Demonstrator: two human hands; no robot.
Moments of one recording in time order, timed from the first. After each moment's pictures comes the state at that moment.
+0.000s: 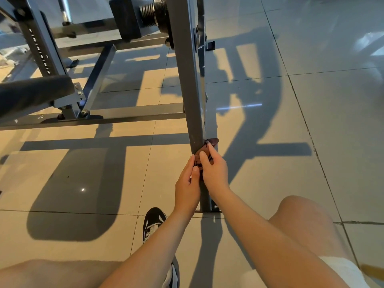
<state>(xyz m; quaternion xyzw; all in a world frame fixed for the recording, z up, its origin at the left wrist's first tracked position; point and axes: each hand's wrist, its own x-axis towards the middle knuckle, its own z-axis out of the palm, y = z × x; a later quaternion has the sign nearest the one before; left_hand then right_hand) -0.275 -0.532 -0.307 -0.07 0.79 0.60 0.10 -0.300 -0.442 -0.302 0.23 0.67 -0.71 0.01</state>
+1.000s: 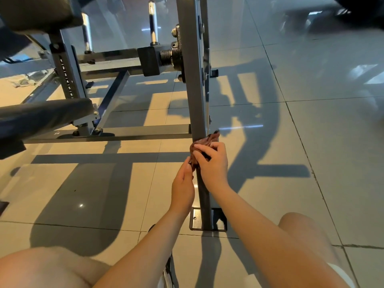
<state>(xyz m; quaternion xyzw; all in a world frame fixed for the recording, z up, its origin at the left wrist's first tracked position) -0.304 -0.538 -0.251 -0.07 0.76 0.64 0.06 -0.334 -0.438 -0.238 0.12 0.75 -0.63 -0.13</state>
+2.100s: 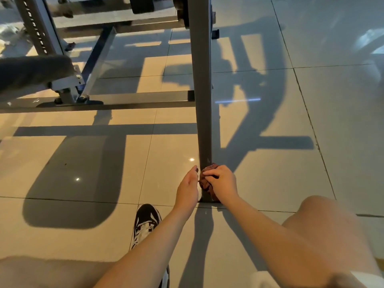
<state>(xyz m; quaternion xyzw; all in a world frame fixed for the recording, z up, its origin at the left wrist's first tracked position) -0.256 -0.563 -0.351 -0.13 0.77 0.59 0.21 -0.262 -0.436 -0.370 0.19 0.84 -0.51 0.07</state>
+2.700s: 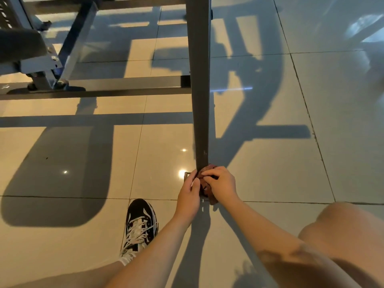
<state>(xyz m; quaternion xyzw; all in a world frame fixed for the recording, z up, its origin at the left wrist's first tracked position) -0.231 -0.560 -0.388 -0.14 0.75 0.60 0.24 -0.244 -0.436 -0.398 0.22 0.82 -0.52 0.09</state>
